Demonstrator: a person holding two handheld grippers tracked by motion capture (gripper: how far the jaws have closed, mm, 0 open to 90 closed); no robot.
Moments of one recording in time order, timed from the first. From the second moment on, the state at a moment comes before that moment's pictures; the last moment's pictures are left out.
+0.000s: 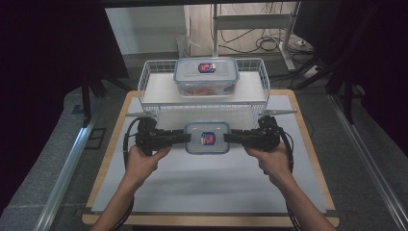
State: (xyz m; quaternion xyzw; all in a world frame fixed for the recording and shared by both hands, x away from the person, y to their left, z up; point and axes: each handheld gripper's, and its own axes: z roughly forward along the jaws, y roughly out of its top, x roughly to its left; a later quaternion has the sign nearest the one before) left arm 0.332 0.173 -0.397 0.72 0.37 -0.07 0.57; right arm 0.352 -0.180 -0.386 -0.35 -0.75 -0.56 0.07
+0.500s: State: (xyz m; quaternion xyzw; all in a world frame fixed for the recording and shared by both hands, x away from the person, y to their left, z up) left arm 0.363 0.178 -0.337 0.72 0.37 -0.05 0.59; right arm 0.381 -0.175 -0.333 -0.34 -0.74 -0.57 0.06
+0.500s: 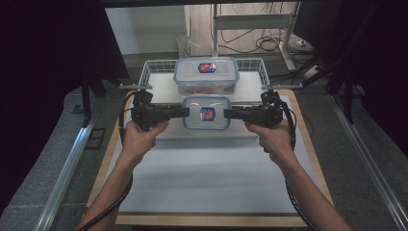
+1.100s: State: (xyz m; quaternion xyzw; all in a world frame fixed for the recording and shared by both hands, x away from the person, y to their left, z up) left arm 0.414 0.182 -0.287 0.70 0.39 -0.04 0.60; right arm 0.435 -0.169 -0.280 -0.35 -0.72 -0.59 0.05
